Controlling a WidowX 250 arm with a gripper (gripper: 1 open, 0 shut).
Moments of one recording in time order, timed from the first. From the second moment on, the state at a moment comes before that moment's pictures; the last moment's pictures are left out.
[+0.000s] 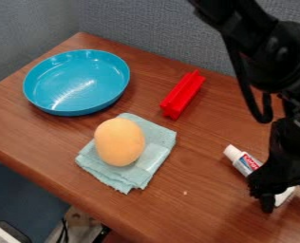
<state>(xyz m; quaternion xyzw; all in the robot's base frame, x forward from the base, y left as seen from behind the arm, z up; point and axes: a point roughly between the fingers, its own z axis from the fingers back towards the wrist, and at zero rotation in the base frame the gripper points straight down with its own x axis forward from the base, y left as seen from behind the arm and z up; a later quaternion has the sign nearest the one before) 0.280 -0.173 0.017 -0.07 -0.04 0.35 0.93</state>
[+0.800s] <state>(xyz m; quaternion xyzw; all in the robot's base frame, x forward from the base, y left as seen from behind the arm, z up) 0.297 -0.159 0.021 -0.06 -0.05 0.36 0.93</state>
